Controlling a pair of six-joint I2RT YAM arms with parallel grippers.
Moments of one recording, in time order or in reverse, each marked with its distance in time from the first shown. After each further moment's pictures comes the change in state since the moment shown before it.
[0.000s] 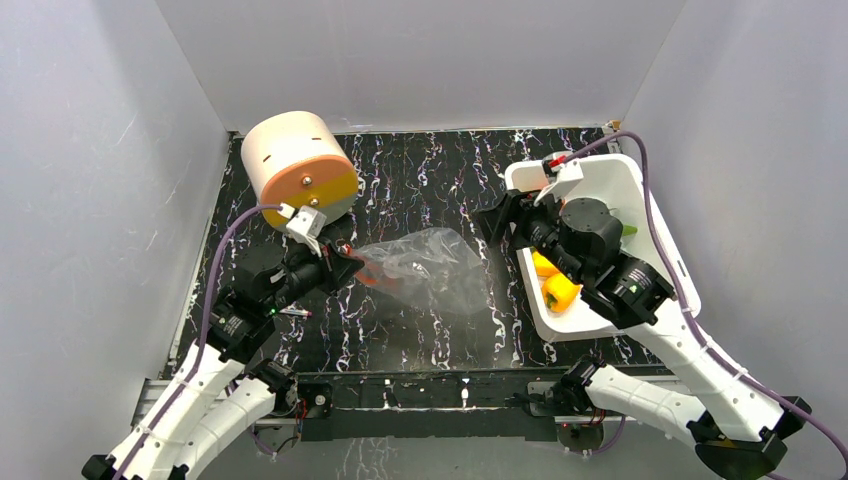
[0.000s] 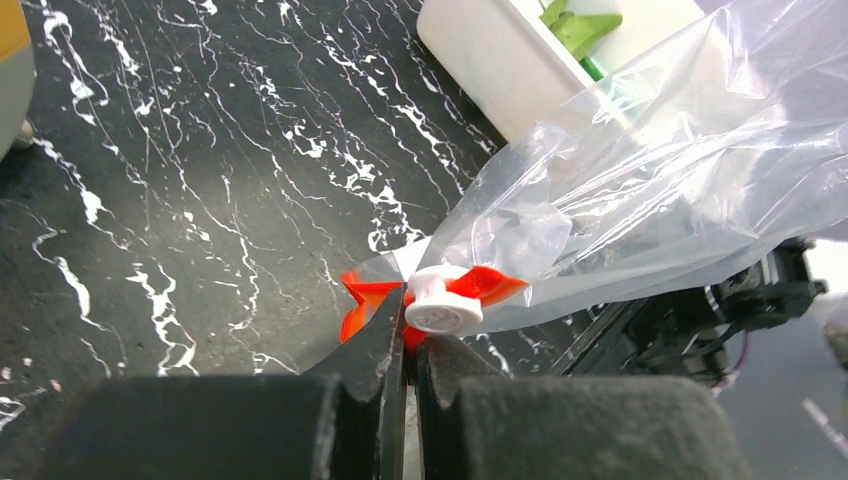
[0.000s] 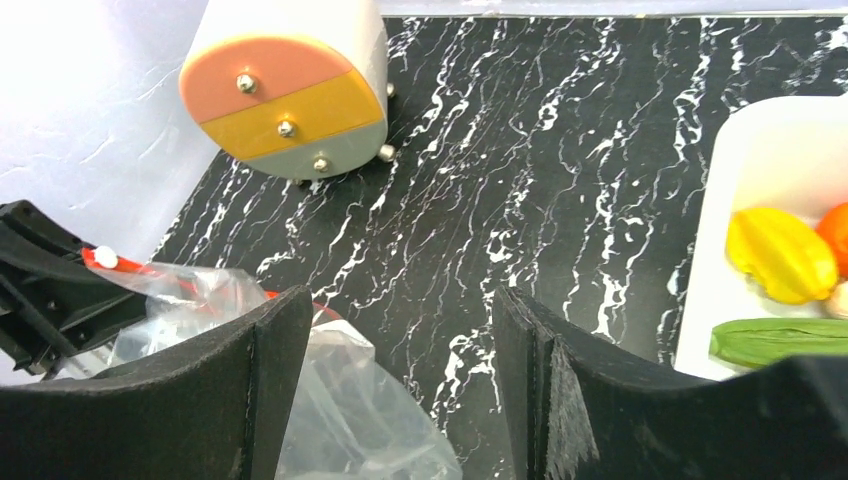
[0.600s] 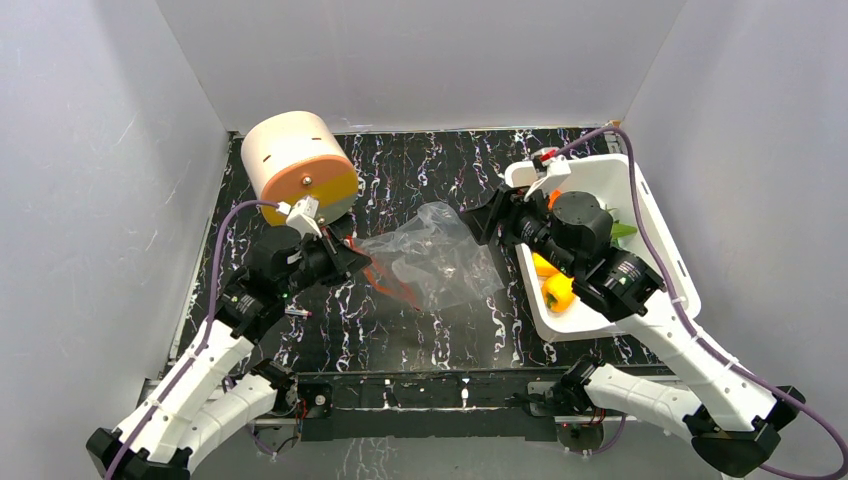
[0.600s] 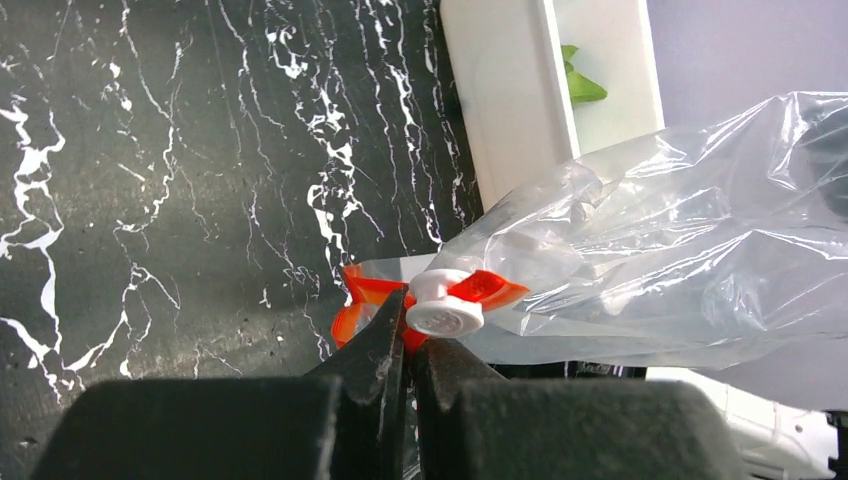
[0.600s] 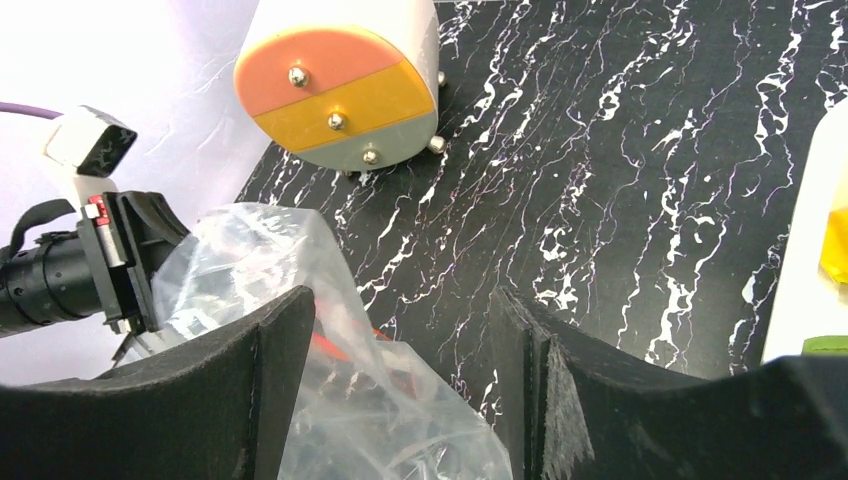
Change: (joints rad) left arm 0.000 0.126 0.052 -0.064 -0.080 -0.496; right arm 0.000 0.055 0.003 0.047 -0.104 0.078
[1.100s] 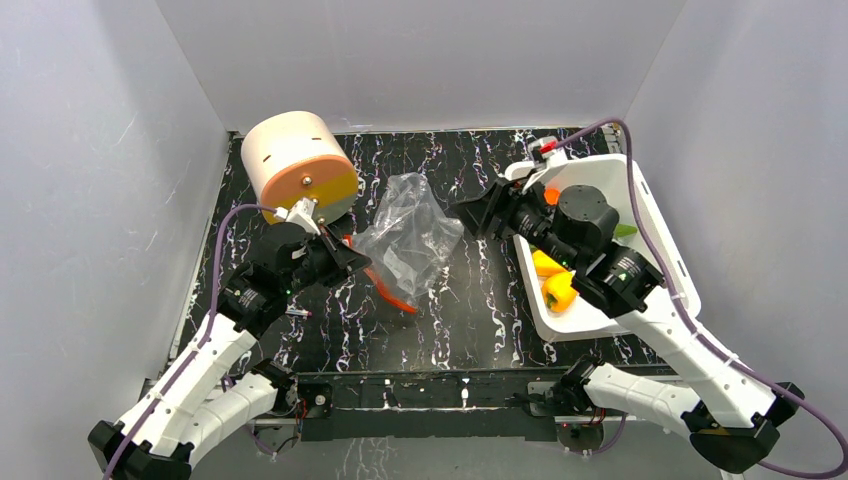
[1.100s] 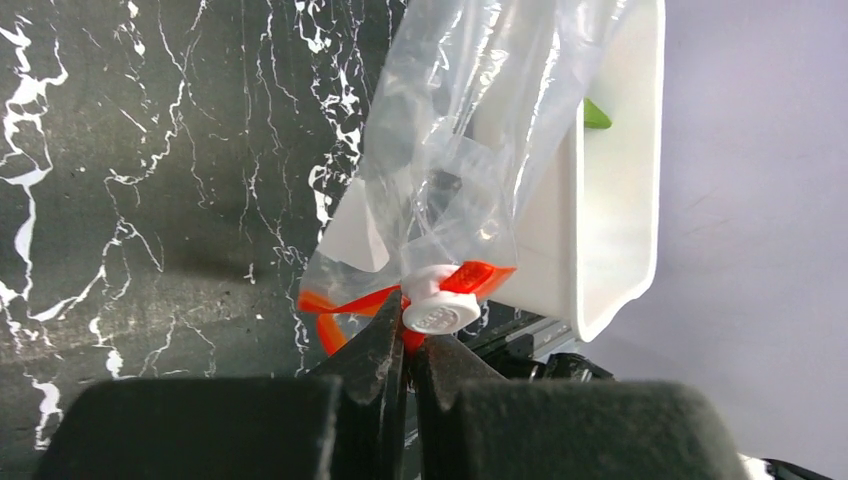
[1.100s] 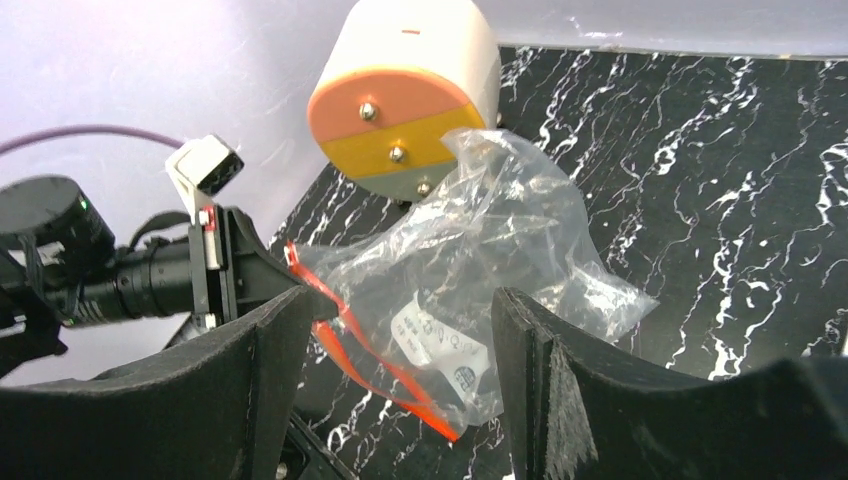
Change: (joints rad) left arm 0.000 0.057 0.039 -0.078 -0.045 -0.143; right arm 0.002 0.028 0.071 0.063 -0.067 -0.009
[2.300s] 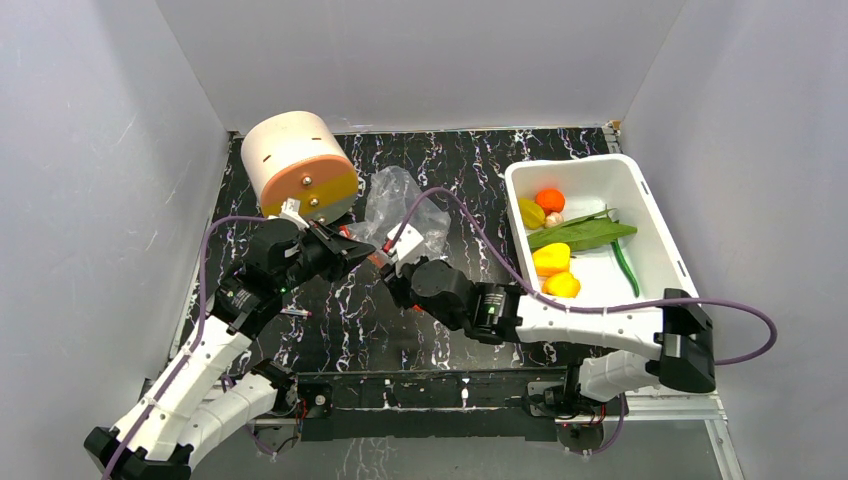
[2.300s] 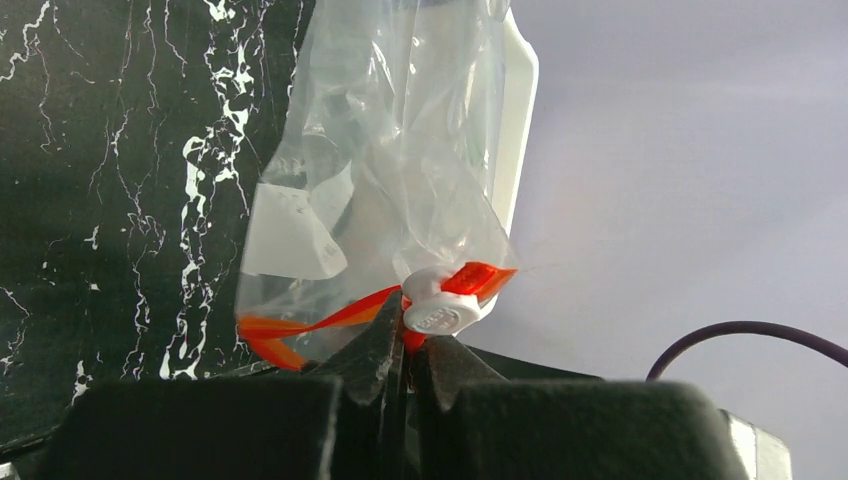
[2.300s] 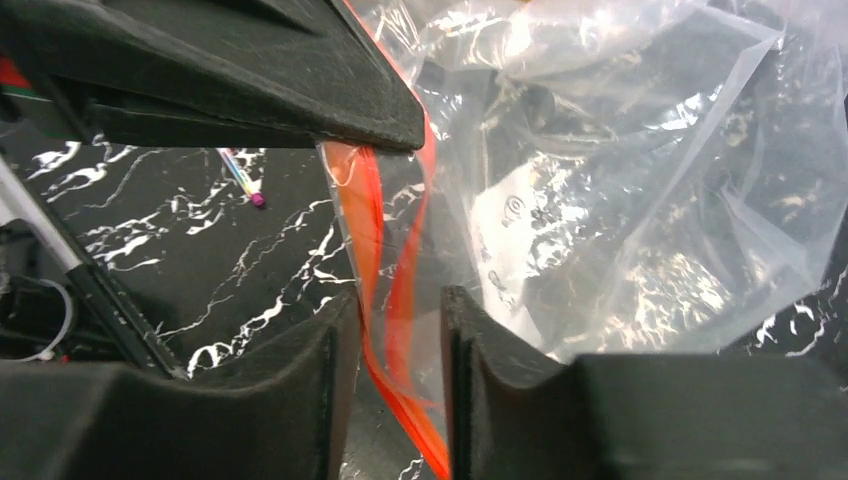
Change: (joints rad) left arm 0.000 -0.013 0.049 0.020 0.014 -0.371; right arm 0.537 0.382 -0.185 0.330 0.420 -0.323
